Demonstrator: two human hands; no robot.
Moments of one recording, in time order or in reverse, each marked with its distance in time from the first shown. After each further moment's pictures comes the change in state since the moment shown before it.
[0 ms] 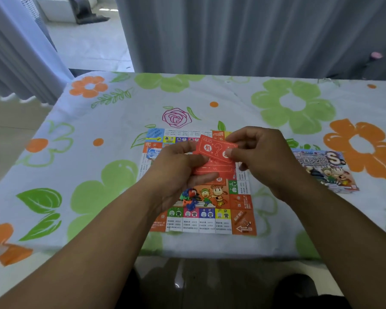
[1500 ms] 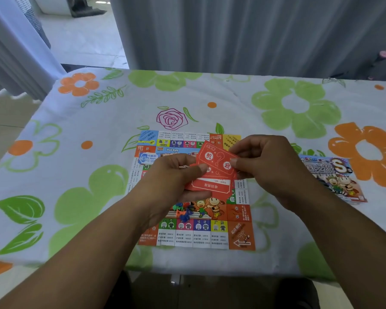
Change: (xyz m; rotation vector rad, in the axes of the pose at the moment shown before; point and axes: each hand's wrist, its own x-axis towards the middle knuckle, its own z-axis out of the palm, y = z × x) left_hand 0.011 -0.003 -0.003 0.097 -0.018 -0.068; right_hand 0.020 0.015 -0.013 -0.010 -0.048 0.076
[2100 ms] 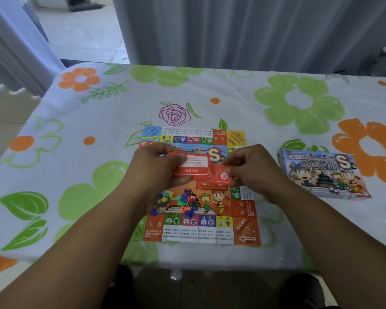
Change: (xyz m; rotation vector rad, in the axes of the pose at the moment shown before) left_hand 0.008 0.002 -0.025 0.099 0.315 0.100; right_hand 0.029 0.038 0.027 -0.154 -0.062 0.102
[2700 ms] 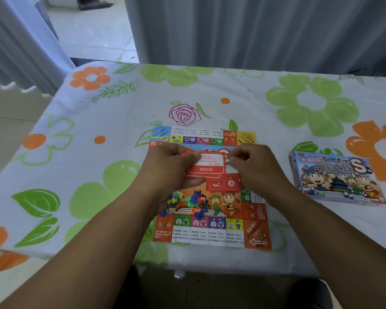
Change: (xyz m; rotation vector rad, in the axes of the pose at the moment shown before) left_hand 0.000 0.005 -0.002 -0.007 -0.059 -0.014; right_hand 0.001 -0.009 0.019 -0.149 0.119 -0.132
